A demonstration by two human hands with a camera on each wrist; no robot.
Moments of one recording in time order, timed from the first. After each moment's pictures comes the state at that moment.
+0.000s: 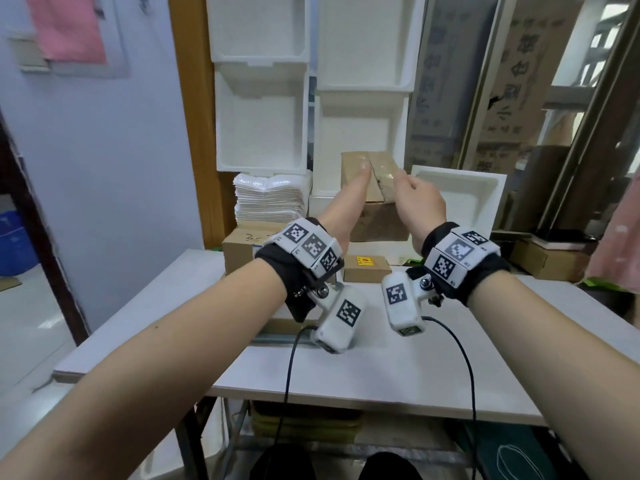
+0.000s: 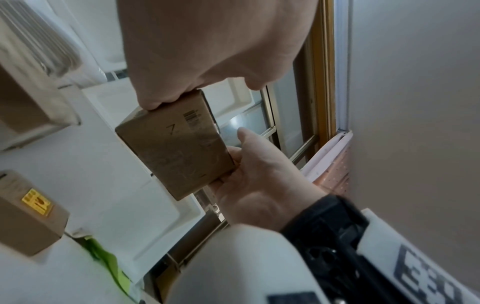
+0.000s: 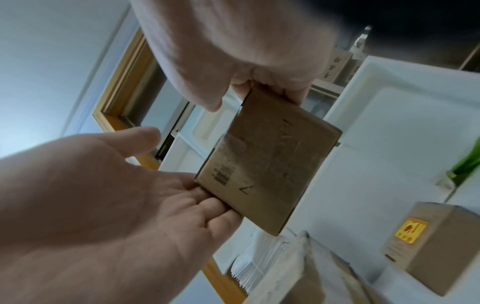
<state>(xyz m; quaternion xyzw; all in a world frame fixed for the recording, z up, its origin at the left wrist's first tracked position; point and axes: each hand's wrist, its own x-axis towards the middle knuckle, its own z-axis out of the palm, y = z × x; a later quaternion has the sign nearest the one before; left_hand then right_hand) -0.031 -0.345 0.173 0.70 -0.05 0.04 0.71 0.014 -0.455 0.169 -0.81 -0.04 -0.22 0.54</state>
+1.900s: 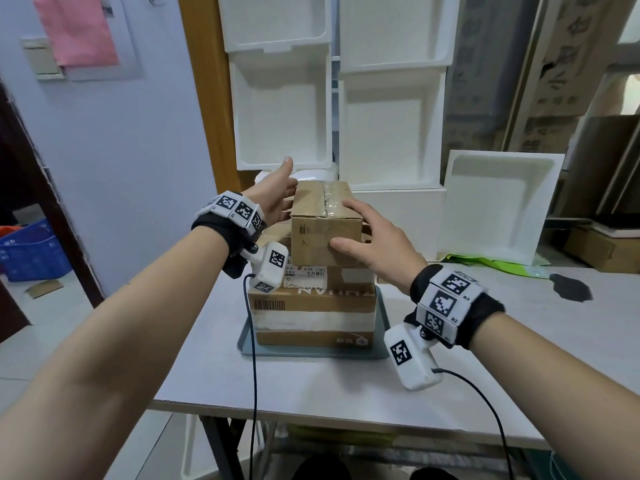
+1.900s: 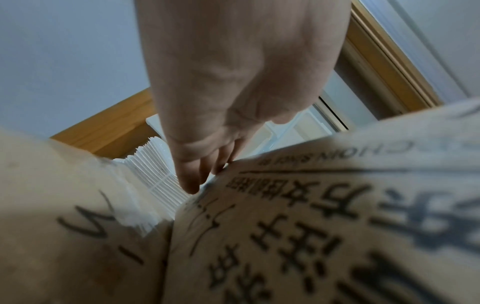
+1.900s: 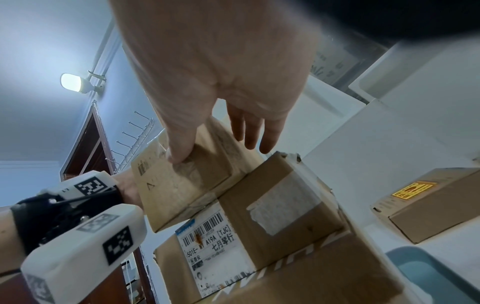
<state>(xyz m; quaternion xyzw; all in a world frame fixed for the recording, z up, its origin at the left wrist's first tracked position) 0.048 -0.172 0.178 0.72 0.08 0.00 0.69 0.016 -0.377 0.115 -0.84 -0.26 -0.08 0.47</state>
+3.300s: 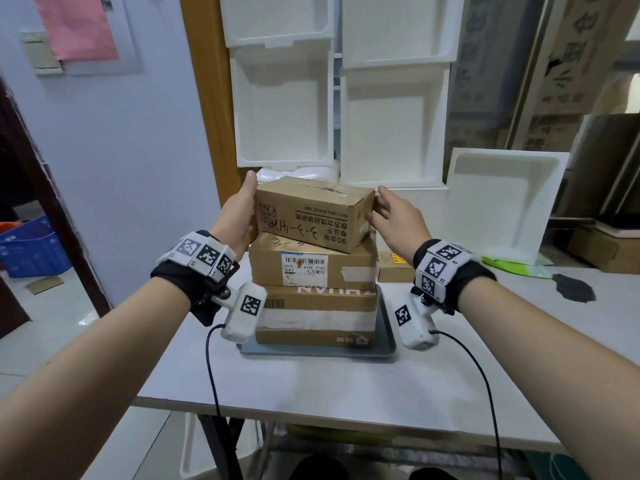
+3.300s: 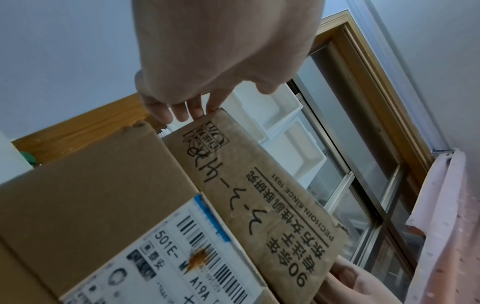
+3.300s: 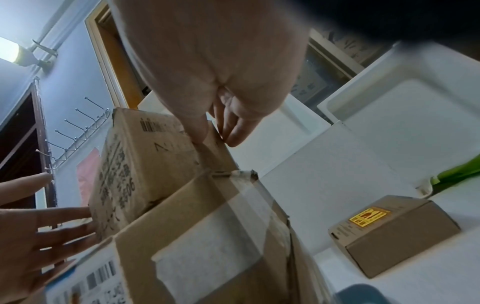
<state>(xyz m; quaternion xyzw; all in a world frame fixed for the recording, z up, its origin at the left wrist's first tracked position) 0.016 -0.141 0.137 0.70 0.13 0.16 0.68 0.072 -0.385 0.119 -0.85 -0.21 -0.13 0.47</state>
